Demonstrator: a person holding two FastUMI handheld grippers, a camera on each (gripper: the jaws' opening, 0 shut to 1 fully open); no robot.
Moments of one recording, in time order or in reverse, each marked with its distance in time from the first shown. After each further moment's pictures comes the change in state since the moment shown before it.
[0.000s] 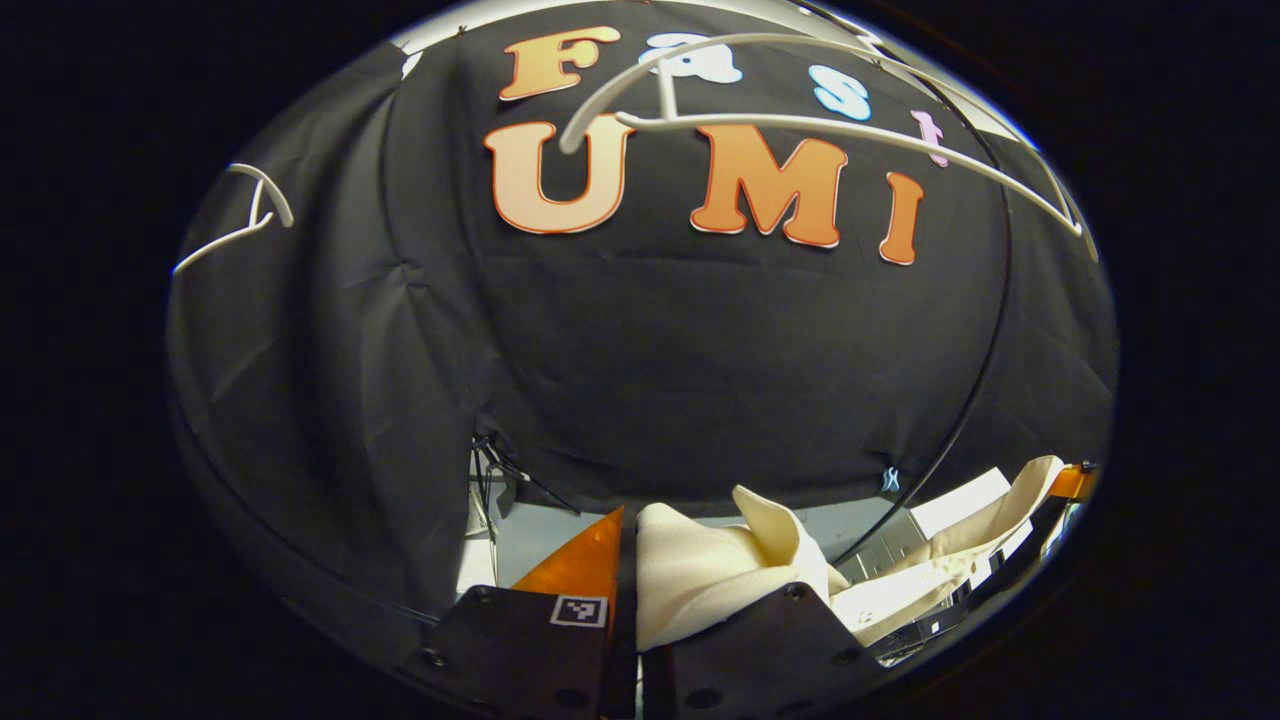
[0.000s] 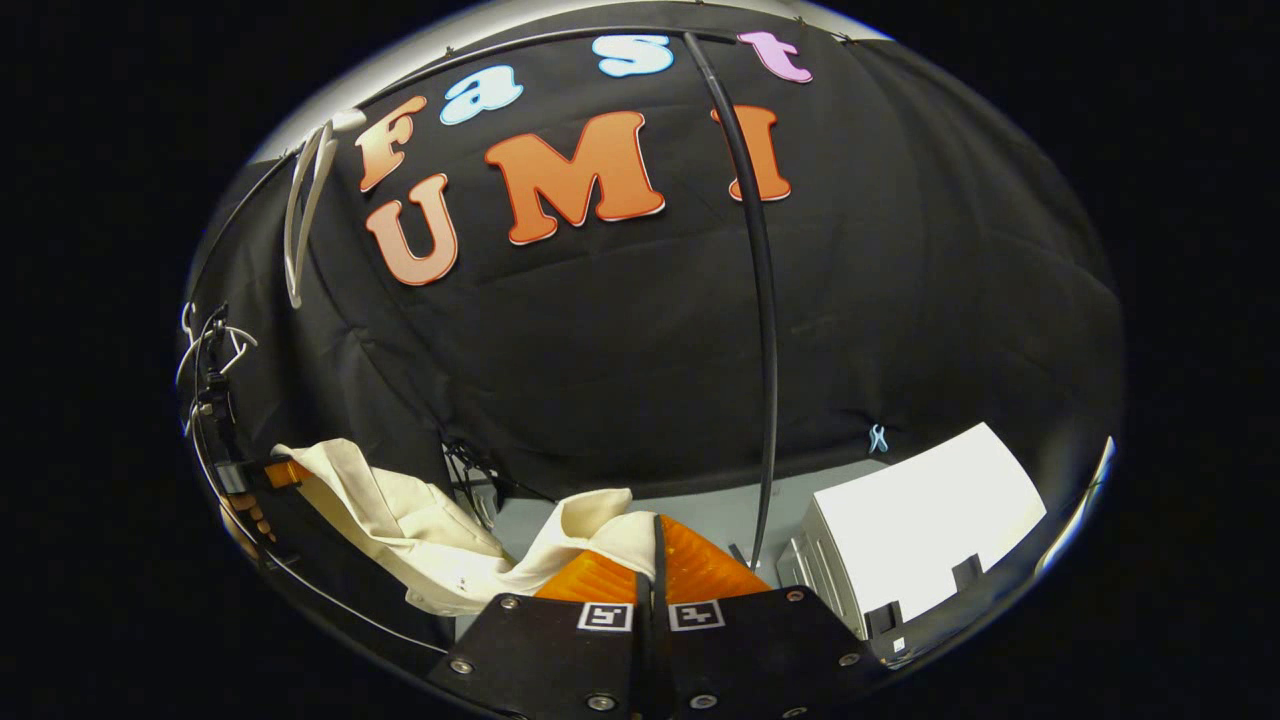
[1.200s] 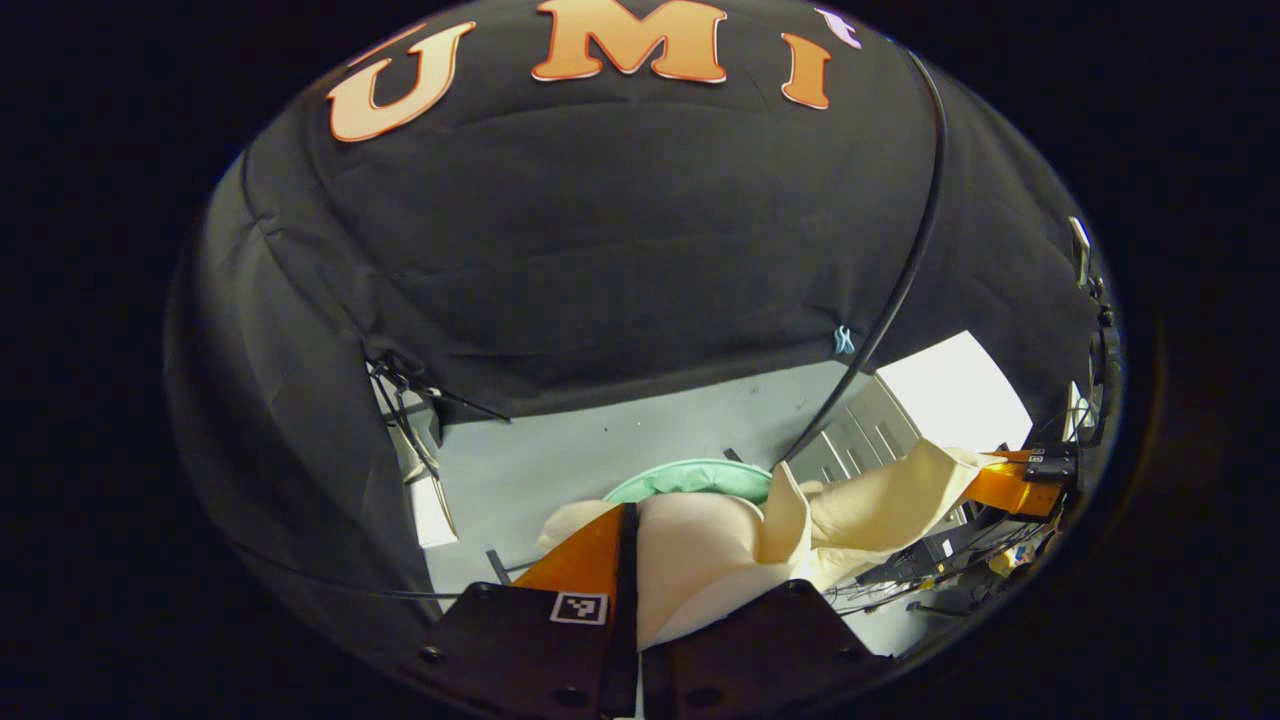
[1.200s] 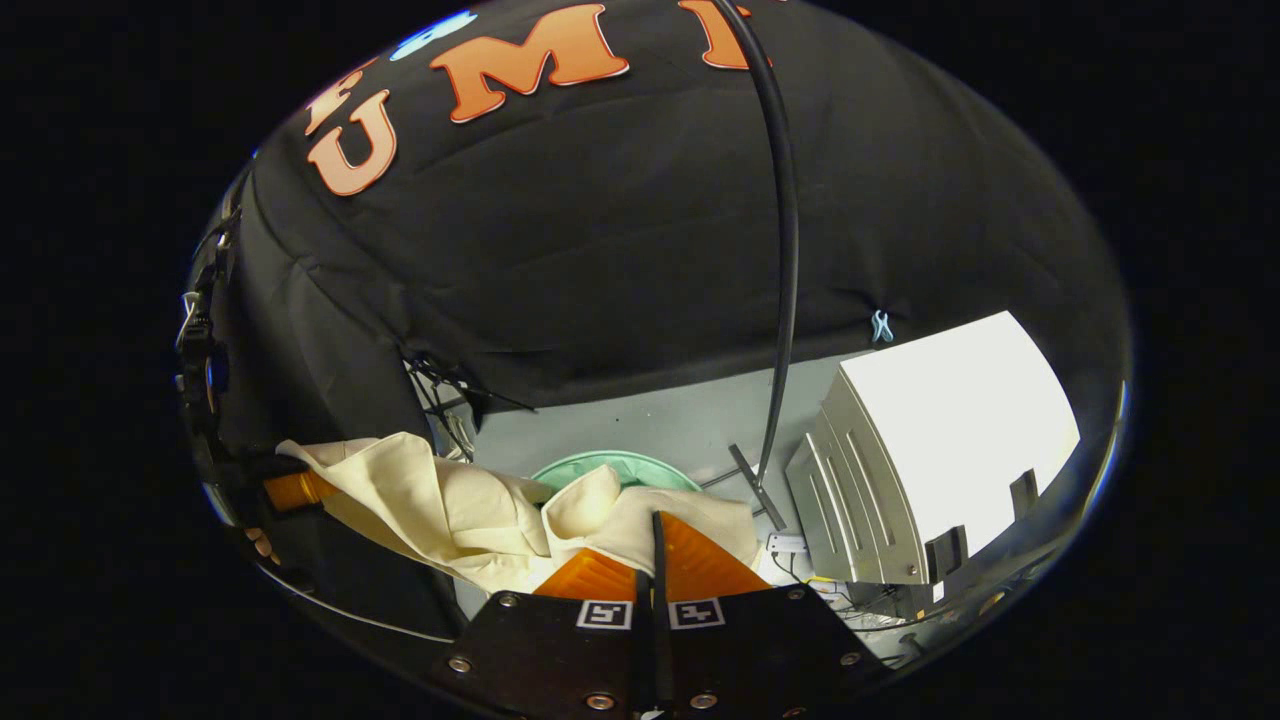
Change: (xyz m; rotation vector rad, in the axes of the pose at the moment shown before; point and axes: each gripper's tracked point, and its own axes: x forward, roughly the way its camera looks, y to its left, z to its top) left arm 0.013 -0.062 -0.104 0.164 0.392 -0.180; right arm 0.096 -0.019 -0.171 0.068 0.311 -0.070
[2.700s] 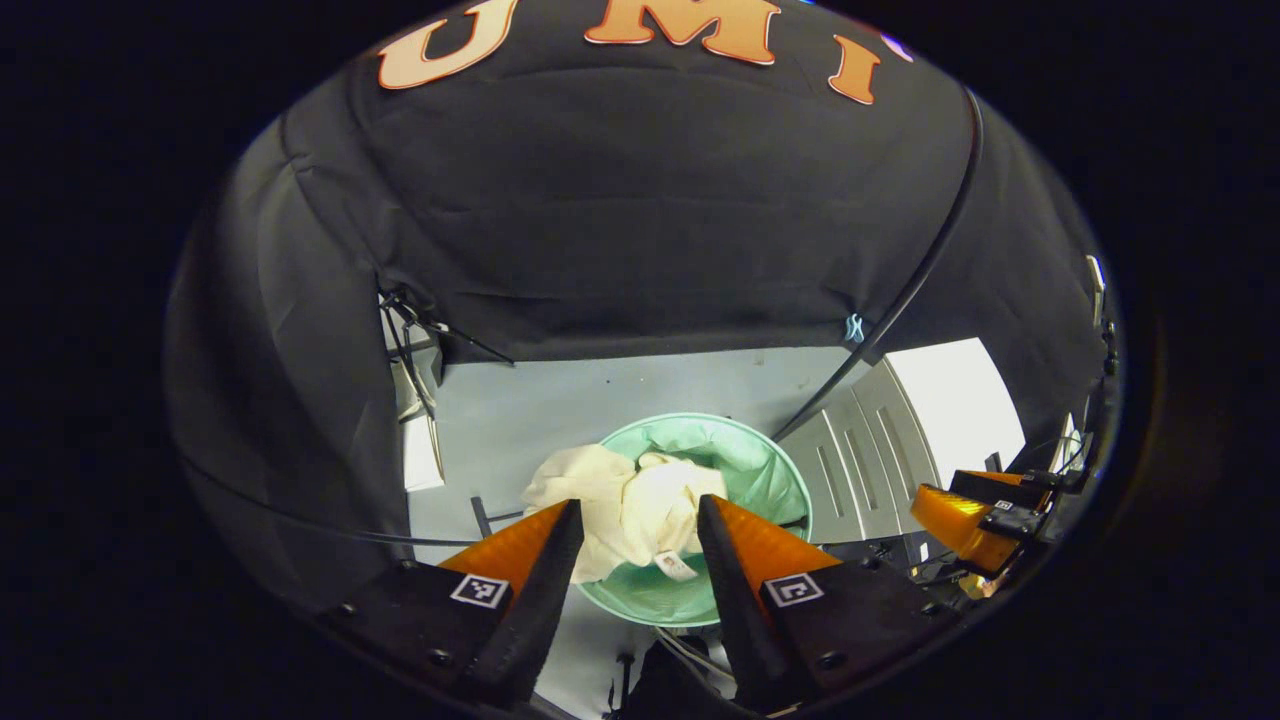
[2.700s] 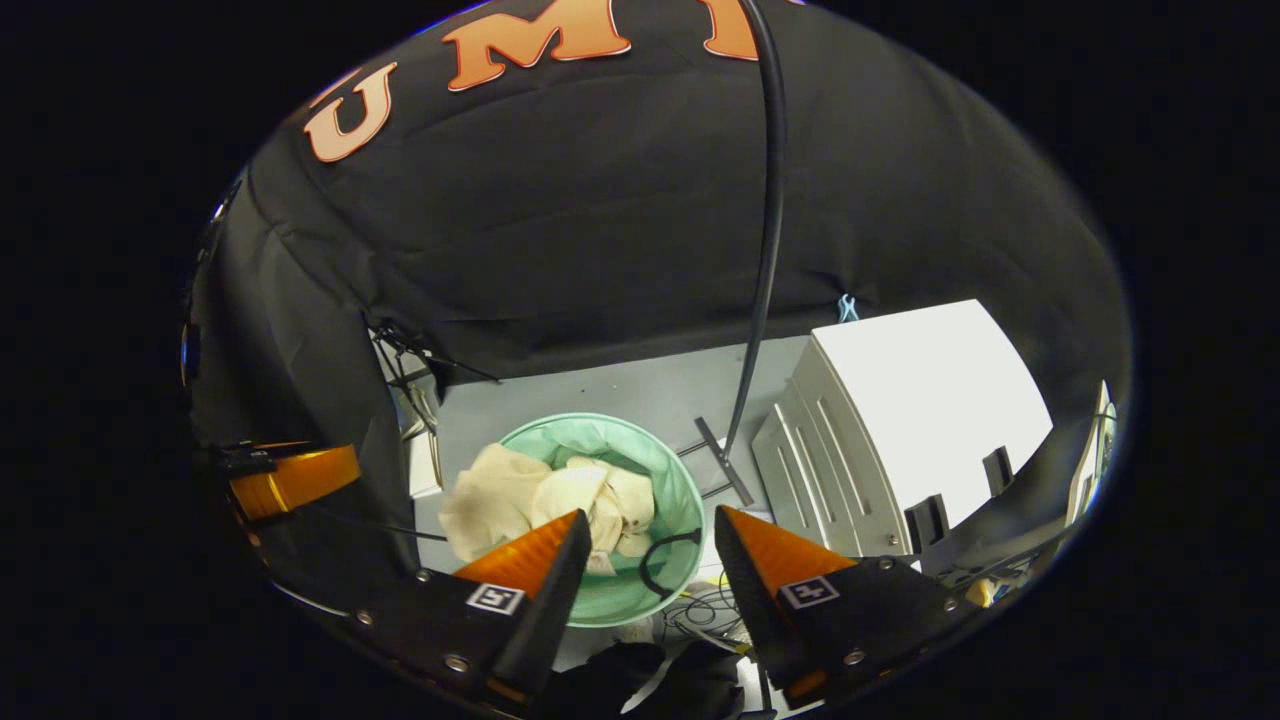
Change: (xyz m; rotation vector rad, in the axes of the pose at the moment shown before) left arm -0.028 0.011 -0.037 -0.132 0.056 0.033; right arm -0.018 0.002 -0.037 -0.028 0.026 -0.124
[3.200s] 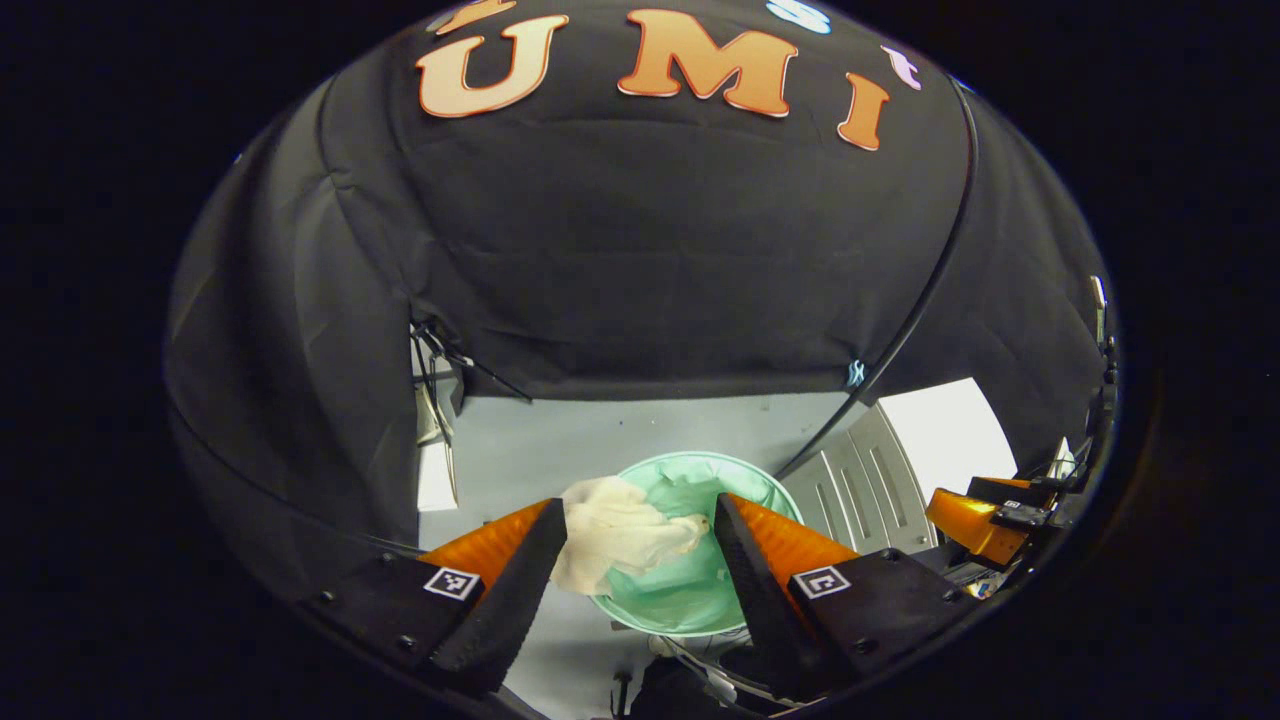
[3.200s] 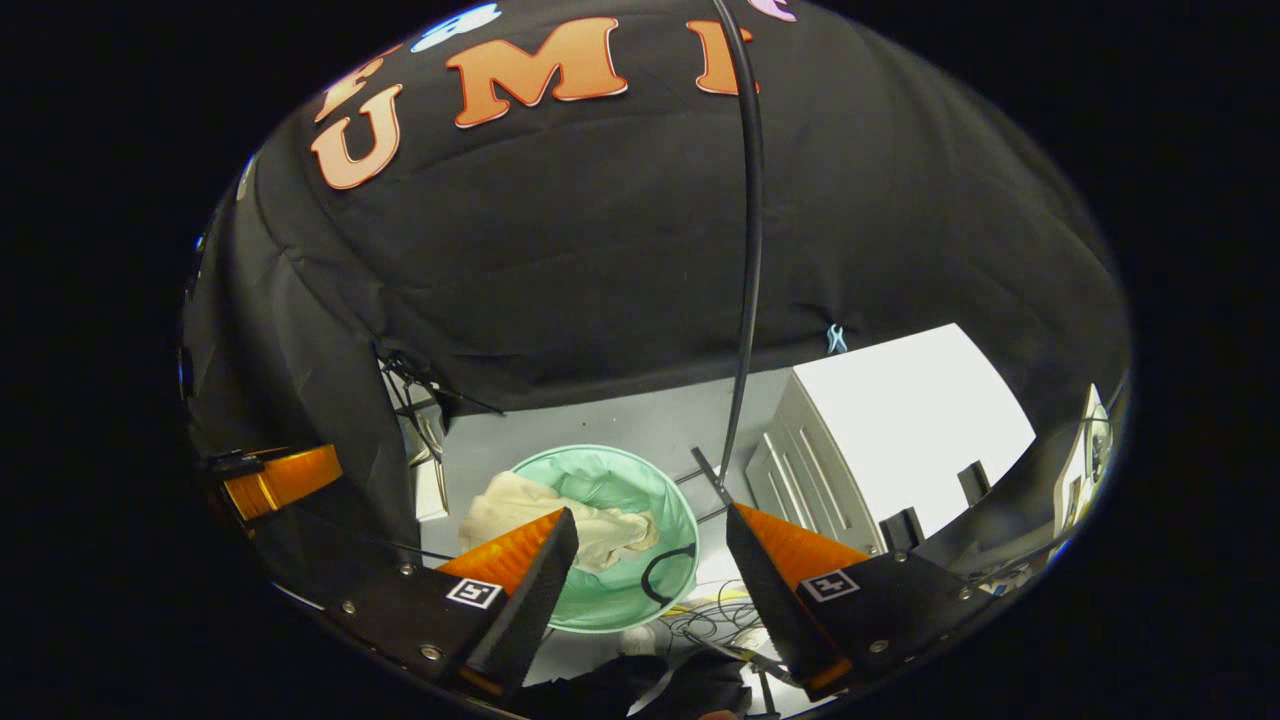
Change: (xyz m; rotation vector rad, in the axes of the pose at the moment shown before) left arm -0.068 0.028 0.033 -0.027 -0.169 0.045; right arm -0.064 -0.007 0.039 -0.003 -0.108 -0.011
